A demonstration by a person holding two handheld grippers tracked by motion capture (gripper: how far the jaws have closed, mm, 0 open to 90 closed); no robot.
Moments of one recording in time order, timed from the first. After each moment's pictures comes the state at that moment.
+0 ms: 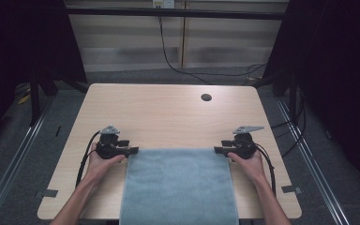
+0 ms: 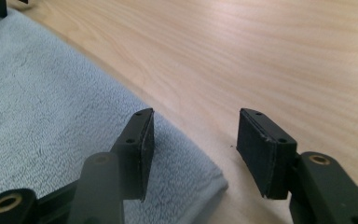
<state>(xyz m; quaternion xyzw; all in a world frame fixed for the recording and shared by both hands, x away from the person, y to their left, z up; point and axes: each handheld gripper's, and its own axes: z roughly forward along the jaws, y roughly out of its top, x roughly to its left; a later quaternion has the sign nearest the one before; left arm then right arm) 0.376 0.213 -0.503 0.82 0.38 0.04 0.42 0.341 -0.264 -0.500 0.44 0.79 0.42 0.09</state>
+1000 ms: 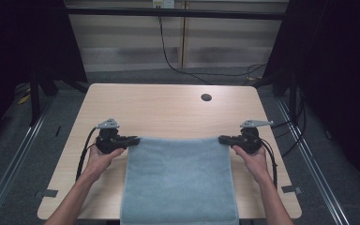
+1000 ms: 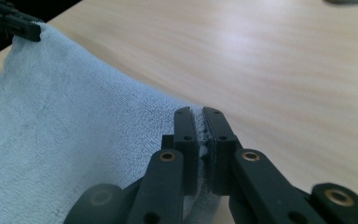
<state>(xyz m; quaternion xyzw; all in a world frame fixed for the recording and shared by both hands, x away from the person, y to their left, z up) 0.381 0.204 -0.458 0.82 0.32 0.05 0.48 0.340 -0.270 -0.463 0.44 0.76 0.47 0.09</state>
